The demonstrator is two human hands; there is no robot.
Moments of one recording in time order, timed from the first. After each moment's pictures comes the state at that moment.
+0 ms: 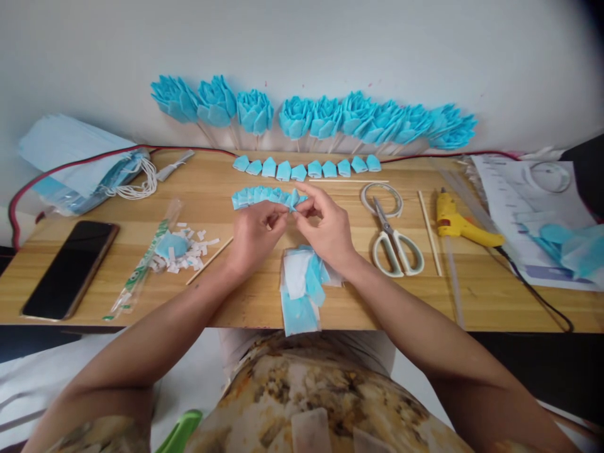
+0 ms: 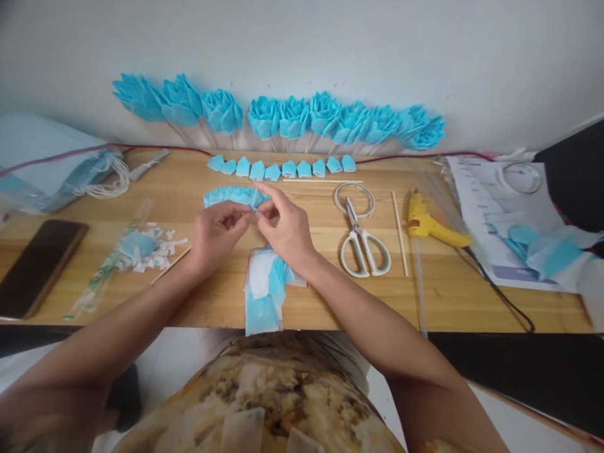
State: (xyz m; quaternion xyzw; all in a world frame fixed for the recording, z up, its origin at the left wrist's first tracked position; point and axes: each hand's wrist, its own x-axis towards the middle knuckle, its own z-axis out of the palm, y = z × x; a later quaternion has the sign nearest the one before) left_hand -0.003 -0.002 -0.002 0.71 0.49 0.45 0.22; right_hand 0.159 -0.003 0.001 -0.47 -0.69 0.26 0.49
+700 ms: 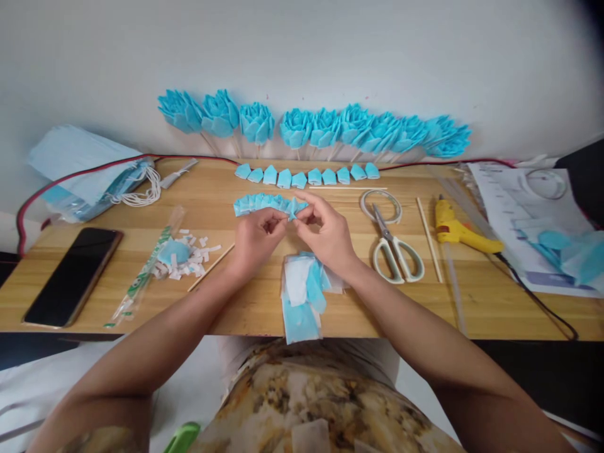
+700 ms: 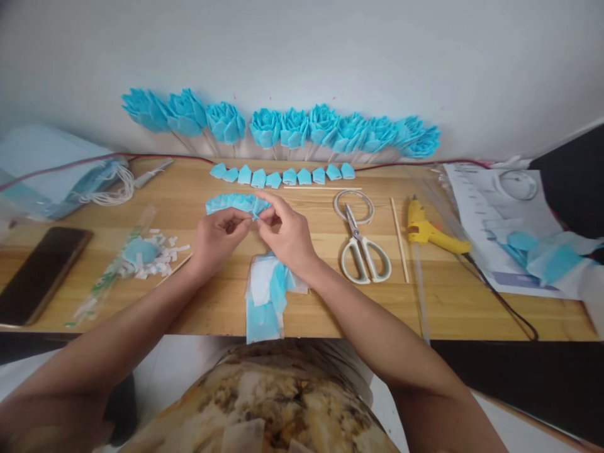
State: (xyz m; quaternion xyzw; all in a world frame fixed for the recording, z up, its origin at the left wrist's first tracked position) left_hand -0.002 0.001 0.002 0.66 0.51 0.46 0.30; right_hand 0.160 -0.002 0.005 -0.46 -0.67 0.30 0.49
